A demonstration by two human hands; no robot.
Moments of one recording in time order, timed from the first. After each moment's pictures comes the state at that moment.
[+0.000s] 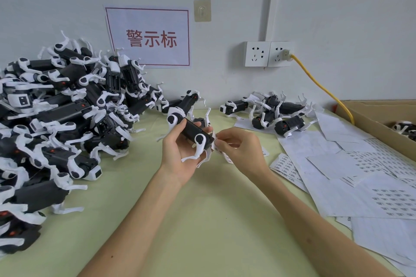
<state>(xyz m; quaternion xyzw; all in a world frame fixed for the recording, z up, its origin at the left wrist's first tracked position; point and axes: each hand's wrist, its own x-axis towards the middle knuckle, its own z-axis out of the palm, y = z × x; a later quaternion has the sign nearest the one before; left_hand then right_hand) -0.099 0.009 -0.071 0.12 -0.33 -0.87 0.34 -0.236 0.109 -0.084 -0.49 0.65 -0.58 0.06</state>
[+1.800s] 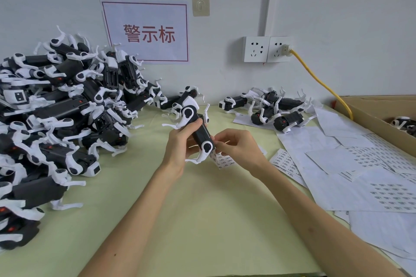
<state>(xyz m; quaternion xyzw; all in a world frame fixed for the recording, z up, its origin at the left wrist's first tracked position) -0.095 0.021 -0.062 0.23 -0.56 -0.70 0.37 -0.244 0.109 -0.087 -0.48 0.66 -0.54 0.19</state>
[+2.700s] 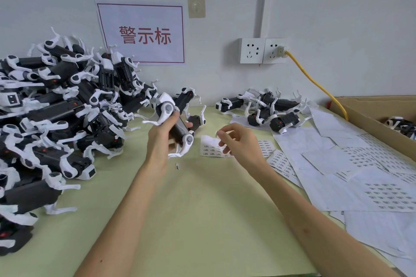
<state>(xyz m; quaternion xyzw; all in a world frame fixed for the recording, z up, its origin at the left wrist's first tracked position) -0.084 -0.002 -0.055 0.26 -0.51 -0.70 0.43 -0.249 0.108 -0.085 -0.41 0.68 -0.59 0.14</state>
